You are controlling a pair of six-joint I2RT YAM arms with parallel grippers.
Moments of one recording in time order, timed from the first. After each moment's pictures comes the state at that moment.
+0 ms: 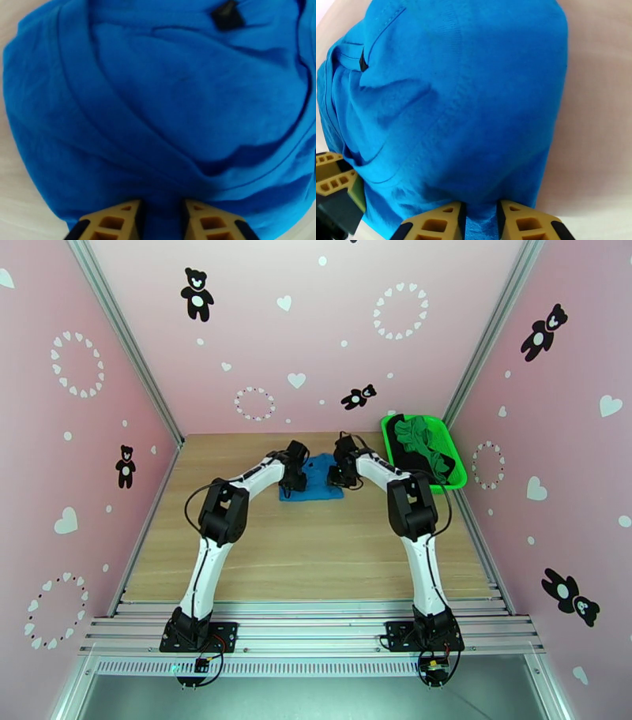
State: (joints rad) left arm -0.47 2.44 2.09 -0.82 -0.04 -0.32; right arm 0.37 2.39 1.95 -0.73 -0.17 0.39
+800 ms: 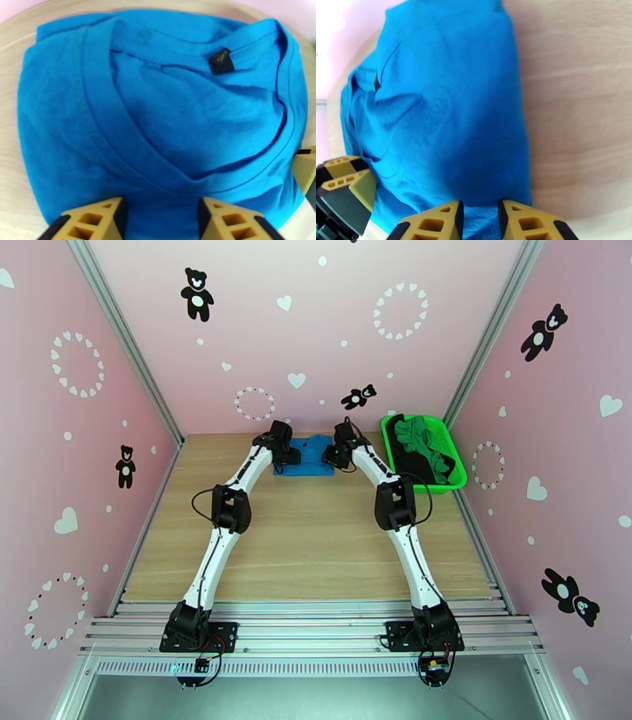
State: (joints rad) left arm -0.30 2.83 2.77 -0.90 0.14 -0.29; right arm 0.32 2.73 2.52 -0.75 -0.26 0.58
